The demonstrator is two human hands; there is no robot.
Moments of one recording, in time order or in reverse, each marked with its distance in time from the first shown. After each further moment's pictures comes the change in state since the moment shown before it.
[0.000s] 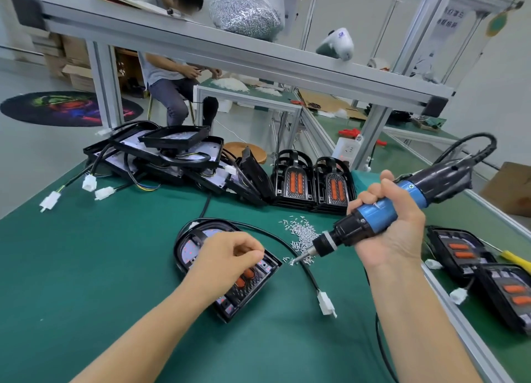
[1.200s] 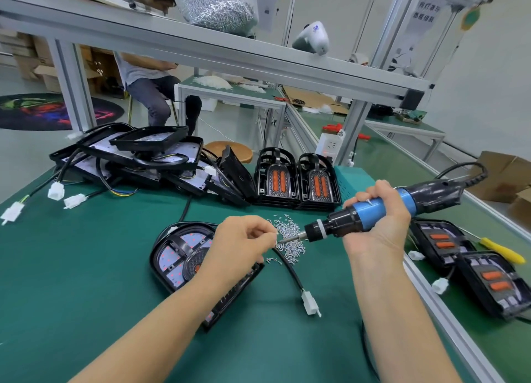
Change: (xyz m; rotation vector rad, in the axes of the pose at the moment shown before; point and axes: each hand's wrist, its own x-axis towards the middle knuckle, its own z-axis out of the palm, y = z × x) left_hand 0.025 0.037 0.036 -0.070 0.047 0.084; right_hand 0.019 -0.005 -0.015 0.100 0.301 -0.111
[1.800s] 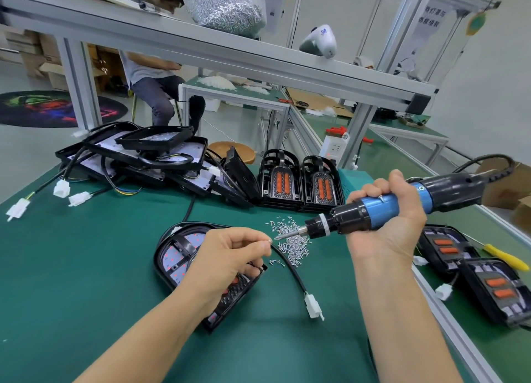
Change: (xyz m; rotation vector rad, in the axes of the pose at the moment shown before) left_hand -0.020 -0.007 -0.017 -0.390 -0.061 -0.174; right_hand -0.020 -0.002 0.018 0.072 -0.166 -0.012
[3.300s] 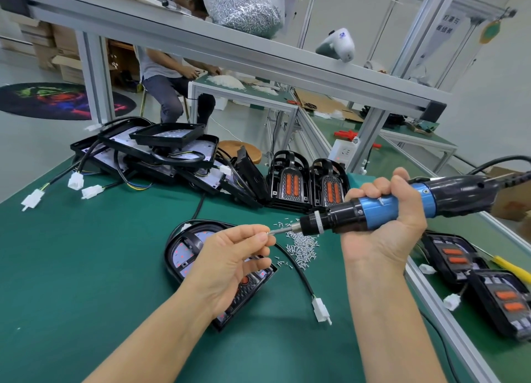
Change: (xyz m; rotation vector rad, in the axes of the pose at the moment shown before) left_hand -0.002 -0.001 -0.006 -0.495 0.041 -0.083; right_hand -0.015 0.022 0.014 -0.002 -0.120 -0.056
